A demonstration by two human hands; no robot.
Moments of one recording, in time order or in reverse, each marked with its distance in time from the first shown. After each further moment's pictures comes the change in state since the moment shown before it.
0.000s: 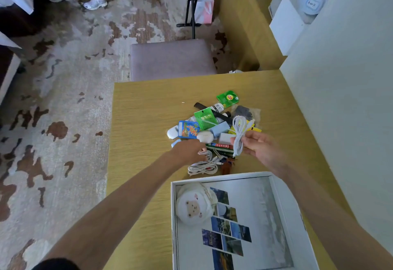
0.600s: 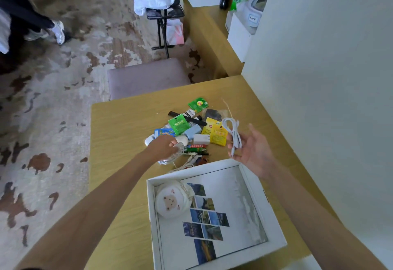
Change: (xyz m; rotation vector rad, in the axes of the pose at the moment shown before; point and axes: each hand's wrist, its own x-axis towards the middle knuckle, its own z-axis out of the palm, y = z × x) left_hand -0.007 0.010 -0.019 -0.141 0.139 -0.136; right_hand -0.073 0.000 -0.021 0.623 0.124 0.020
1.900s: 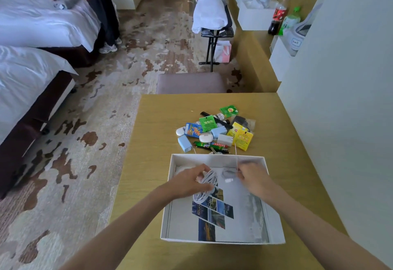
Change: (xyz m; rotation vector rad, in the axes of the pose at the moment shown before) left_hand -0.174 0.068 0.051 -0.482 -0.057 0.007; right_hand -0.009 0.067 -0.020 -2.084 -0.092 -0.423
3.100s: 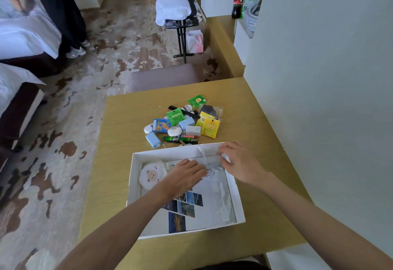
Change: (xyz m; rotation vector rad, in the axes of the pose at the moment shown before) left_hand 0.069 0.006 0.075 1.030 0.295 0.802; right_hand -0.042 0.063 -0.009 0.292 0.391 -0.177
